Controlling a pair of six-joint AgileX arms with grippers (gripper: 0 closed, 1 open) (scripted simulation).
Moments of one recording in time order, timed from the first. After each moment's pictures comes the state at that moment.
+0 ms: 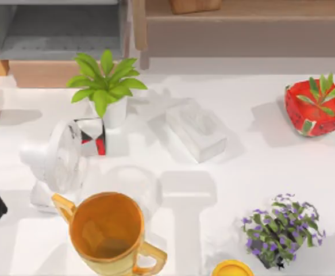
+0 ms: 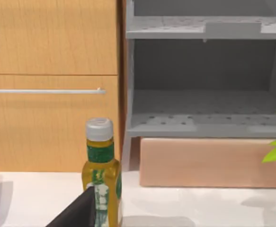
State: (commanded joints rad) left arm 0.00 0.00 0.00 0.00 0.00 0.00; right arm -0.44 2.27 0.88 1.40 -0.40 0.00
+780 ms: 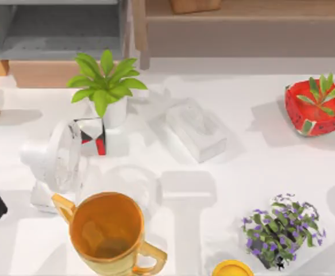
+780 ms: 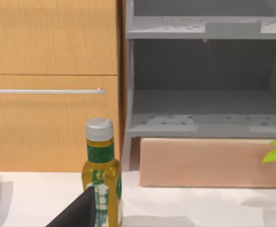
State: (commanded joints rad) left arm 0.00 0.00 0.00 0.00 0.00 0.00; right arm -0.47 2.01 0.89 1.24 -0.27 -0.12
